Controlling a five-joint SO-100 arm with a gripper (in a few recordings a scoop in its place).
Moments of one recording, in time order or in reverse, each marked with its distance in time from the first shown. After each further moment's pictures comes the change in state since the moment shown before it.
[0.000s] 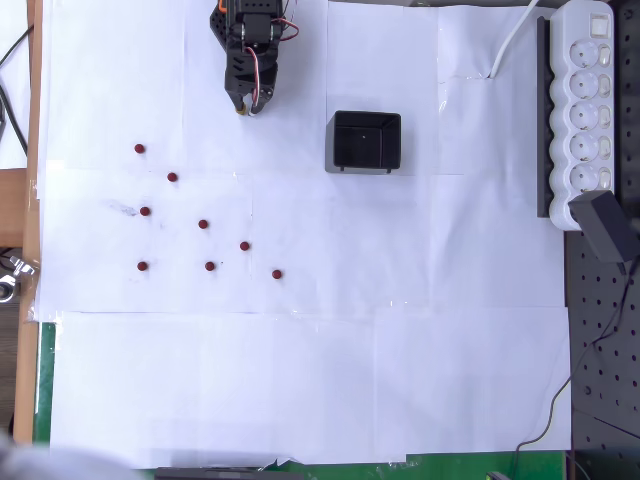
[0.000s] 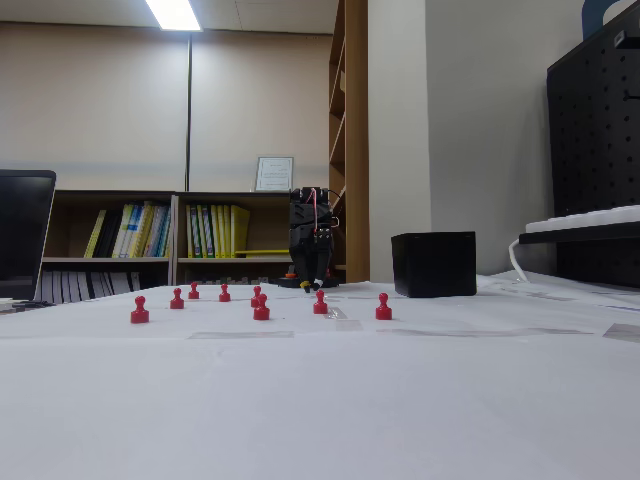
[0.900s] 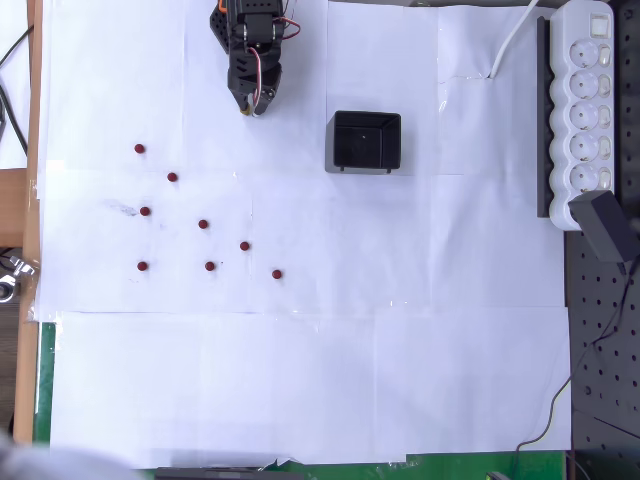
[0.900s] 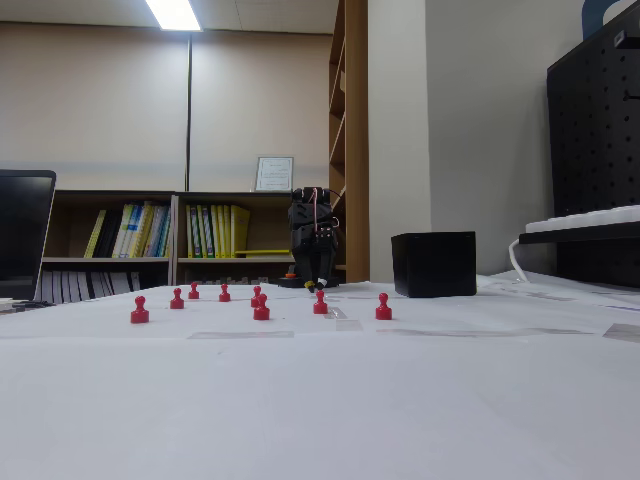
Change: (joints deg) arm -0.8 0.5 0.0 -0.8 -7.4
